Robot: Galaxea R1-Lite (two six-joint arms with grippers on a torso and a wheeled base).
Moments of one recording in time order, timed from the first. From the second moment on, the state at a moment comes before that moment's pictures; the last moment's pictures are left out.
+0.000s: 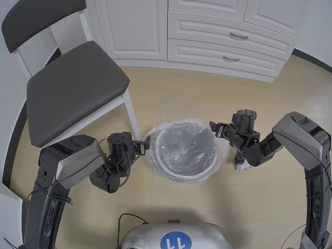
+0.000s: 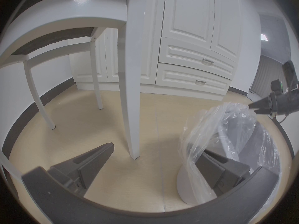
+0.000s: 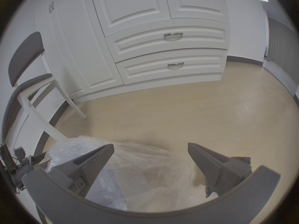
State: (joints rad) left arm -0.38 2.61 -1.23 -1.28 0.20 -0.04; right arm 0.30 2.41 -1.31 -0.90 -0.20 0.26
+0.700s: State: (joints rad) left arm -0.40 2.61 -1.26 -1.34 0.20 -0.05; right arm 0.33 2.50 -1.43 -0.91 -0.21 0.39
